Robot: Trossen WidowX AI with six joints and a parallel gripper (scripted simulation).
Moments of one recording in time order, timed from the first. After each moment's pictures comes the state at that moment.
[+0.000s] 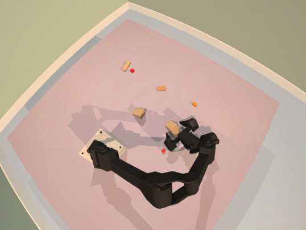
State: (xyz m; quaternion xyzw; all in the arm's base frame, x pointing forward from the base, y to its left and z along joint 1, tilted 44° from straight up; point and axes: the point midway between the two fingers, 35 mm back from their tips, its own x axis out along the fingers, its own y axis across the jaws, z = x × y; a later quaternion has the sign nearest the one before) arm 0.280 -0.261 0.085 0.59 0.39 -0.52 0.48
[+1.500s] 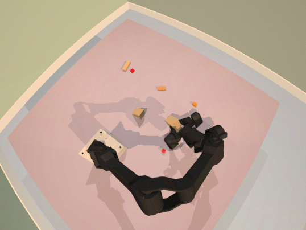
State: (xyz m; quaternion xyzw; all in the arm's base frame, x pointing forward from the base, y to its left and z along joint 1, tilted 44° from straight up) arm 0.287 -0.205 0.137 0.59 0.39 -0.52 0.47
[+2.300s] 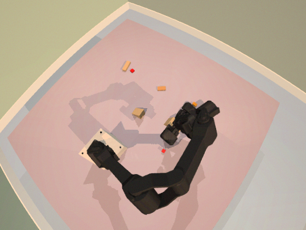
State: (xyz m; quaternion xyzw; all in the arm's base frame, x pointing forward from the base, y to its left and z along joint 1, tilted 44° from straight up) arm 0.289 -0.183 0.134 0.41 0.36 -0.62 0.56
